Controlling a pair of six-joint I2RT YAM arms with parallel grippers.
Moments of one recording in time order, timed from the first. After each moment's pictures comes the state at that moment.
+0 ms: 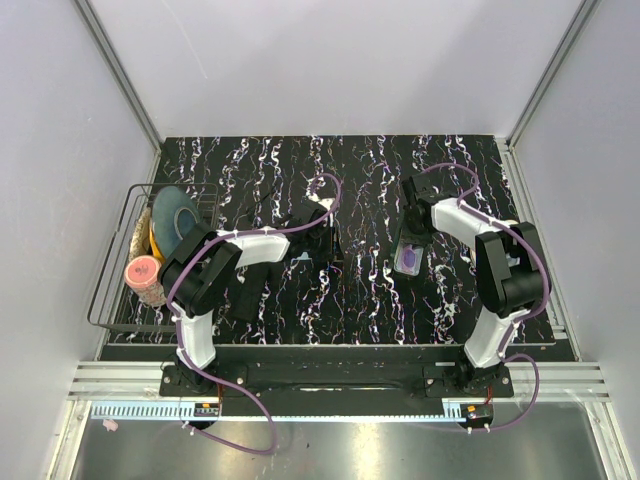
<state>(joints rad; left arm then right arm) -0.66 1.90 1.08 -0.02 0.21 -0.56 0.29 1.80 1.18 -0.56 0.13 0.46</state>
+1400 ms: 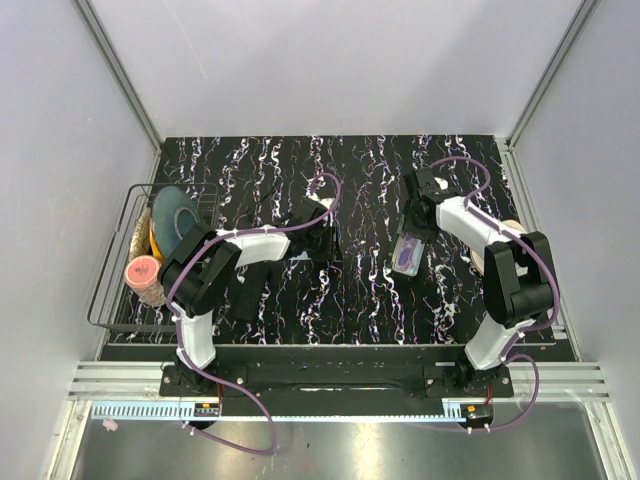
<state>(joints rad) -0.65 1.90 1.10 -0.06 0.21 -0.56 0.30 1.73 1.21 -0.61 0.21 0.57</state>
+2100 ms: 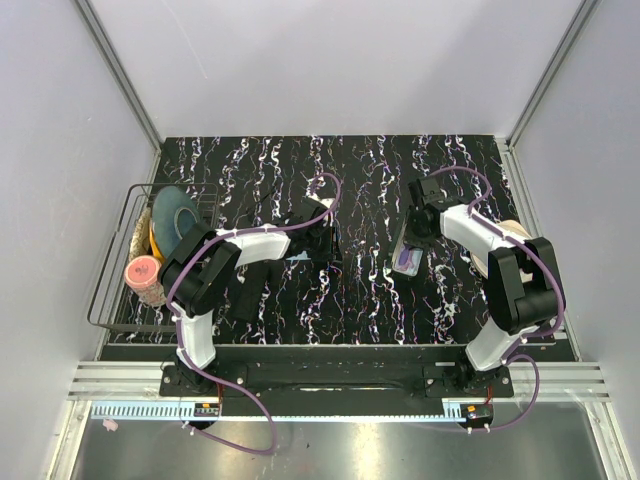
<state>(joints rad) -0.65 1.90 1.11 -0.09 0.21 -0.56 0.29 1.67 1.12 -0.57 0.08 0.55</state>
